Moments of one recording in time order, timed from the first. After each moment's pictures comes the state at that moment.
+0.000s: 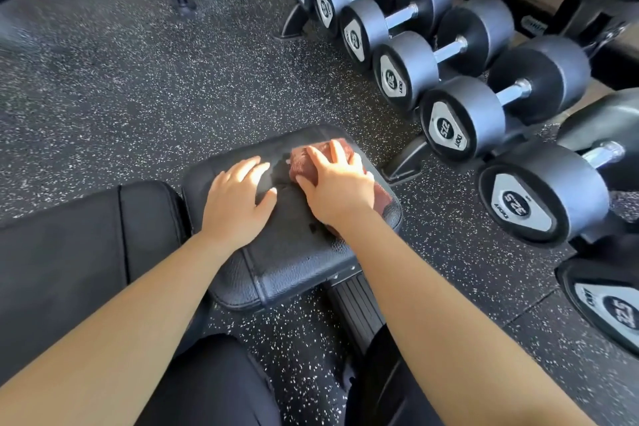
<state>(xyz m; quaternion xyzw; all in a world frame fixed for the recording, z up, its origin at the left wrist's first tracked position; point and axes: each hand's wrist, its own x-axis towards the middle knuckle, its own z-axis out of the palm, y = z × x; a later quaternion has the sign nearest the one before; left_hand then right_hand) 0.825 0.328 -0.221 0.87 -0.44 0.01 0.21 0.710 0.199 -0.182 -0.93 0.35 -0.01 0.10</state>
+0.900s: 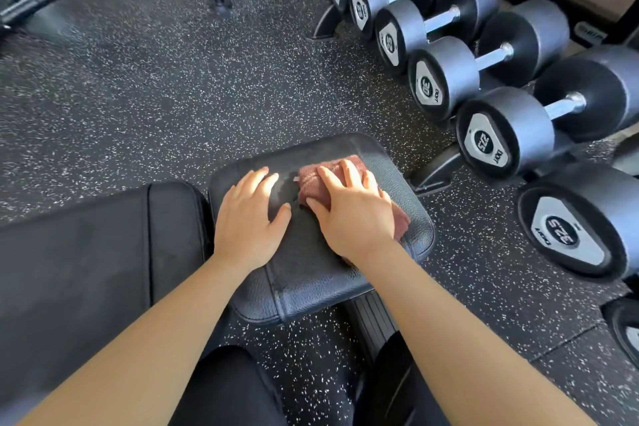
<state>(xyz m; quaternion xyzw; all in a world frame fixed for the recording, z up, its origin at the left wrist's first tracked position) 0.821 0.342 -0.224 0.90 -0.39 0.00 0.21 0.713 0.212 -0.195 -0.95 0.29 -0.04 0.09</state>
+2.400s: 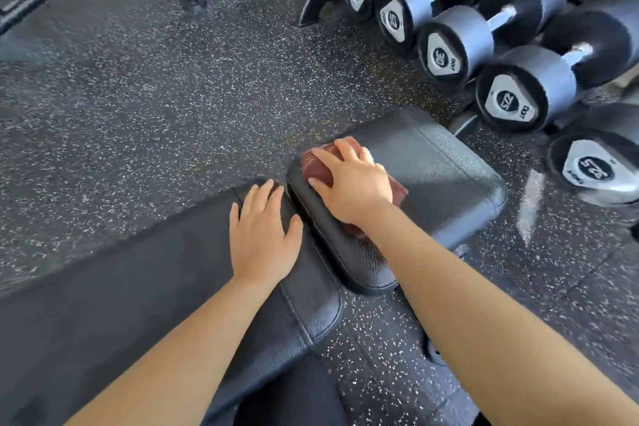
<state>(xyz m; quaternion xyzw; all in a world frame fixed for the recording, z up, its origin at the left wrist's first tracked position) 0.880 0.451 -0.224 0.90 -0.39 -0.03 0.18 0.808 0.301 -0.191 -0.94 0.33 -0.03 0.11</state>
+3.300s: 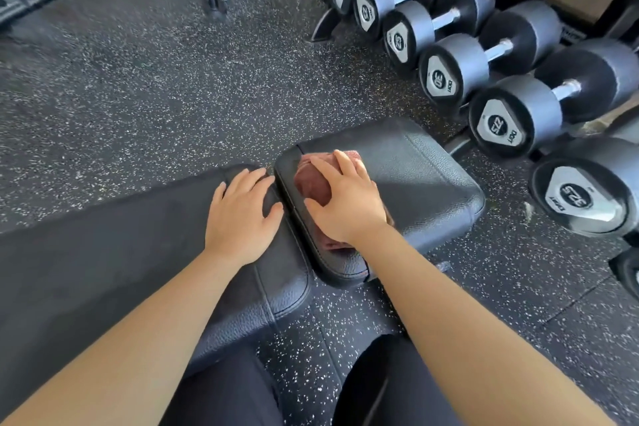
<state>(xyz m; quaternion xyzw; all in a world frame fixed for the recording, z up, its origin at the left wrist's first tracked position) 0.878 0.454 -0.229 0.89 -0.43 0.01 0.15 0.762 0.317 -0.203 -0.93 0.30 -0.09 0.19</state>
